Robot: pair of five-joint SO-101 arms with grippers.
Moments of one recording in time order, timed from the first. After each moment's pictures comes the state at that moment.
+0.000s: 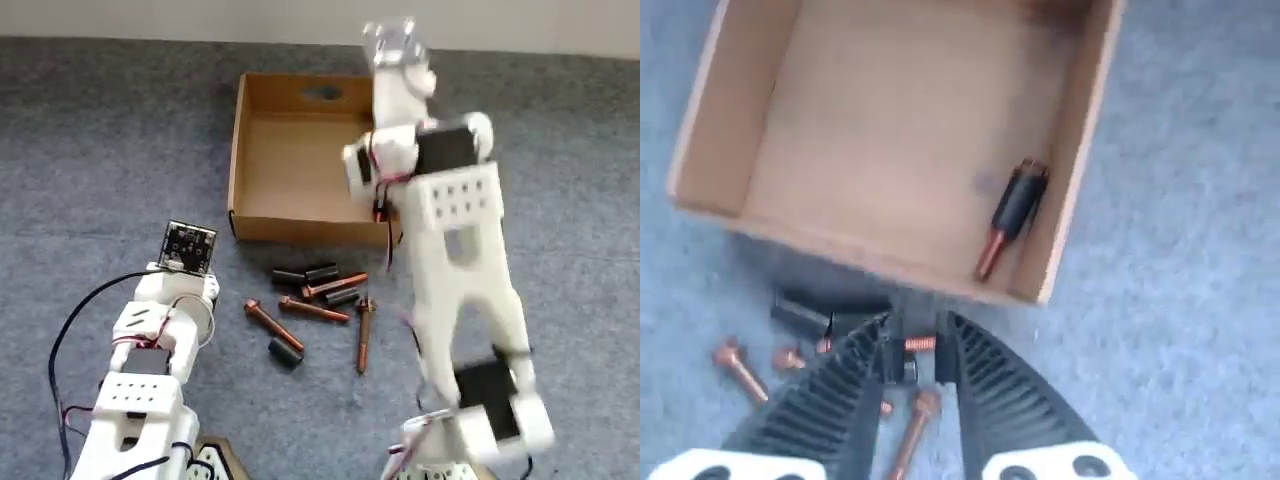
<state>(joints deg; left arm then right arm) -5.3 -60.6 91.6 13.7 -11.8 -18.3 -6.3 -15.3 89.0 2.4</state>
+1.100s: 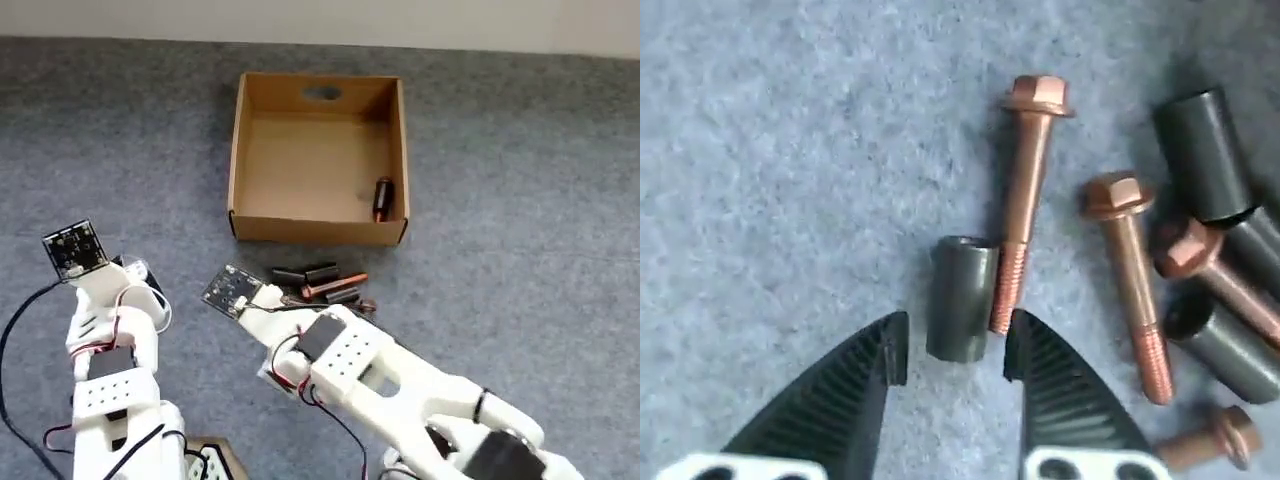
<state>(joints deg) -23.1 -60.6 89.7 13.7 10.8 -53.9 -23.8 53.8 50.0 10.1</state>
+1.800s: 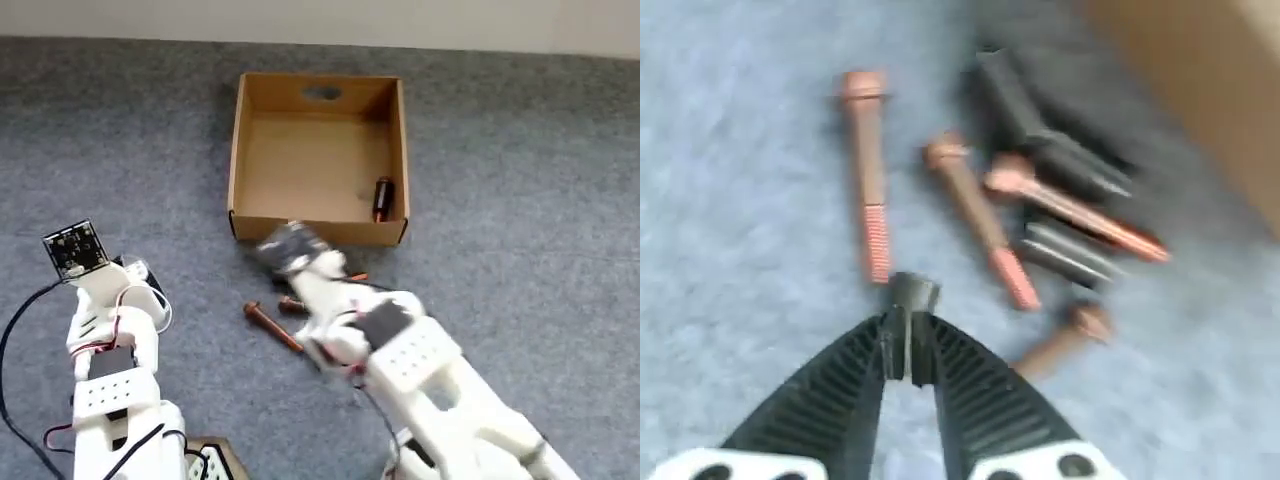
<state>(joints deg) -23.1 -60.6 89.7 13.7 10.8 -37.5 -43.9 54.9 61.2 10.1</state>
